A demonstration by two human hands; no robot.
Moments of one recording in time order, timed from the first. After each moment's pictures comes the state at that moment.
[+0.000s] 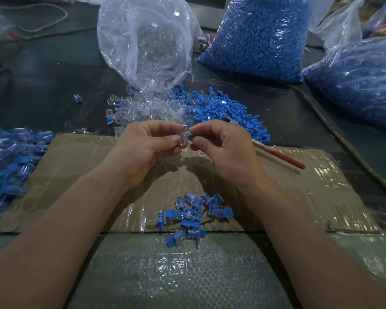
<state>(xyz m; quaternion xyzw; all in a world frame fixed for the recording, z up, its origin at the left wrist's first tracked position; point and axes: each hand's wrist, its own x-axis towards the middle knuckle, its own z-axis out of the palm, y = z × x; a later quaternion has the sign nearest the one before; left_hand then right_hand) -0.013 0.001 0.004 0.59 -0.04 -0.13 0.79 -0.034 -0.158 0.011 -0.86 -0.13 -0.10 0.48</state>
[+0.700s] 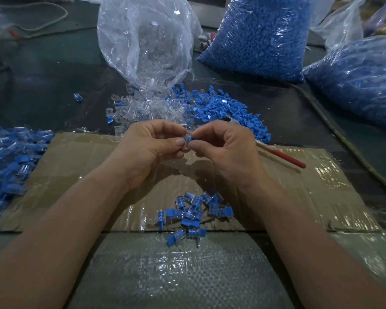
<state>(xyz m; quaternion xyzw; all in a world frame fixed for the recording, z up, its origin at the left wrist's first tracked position) -0.018 -0.002 0.006 0.62 -0.06 -0.13 0.77 -0.039 -0.158 0.013 -0.82 -0.16 -0.11 0.55</state>
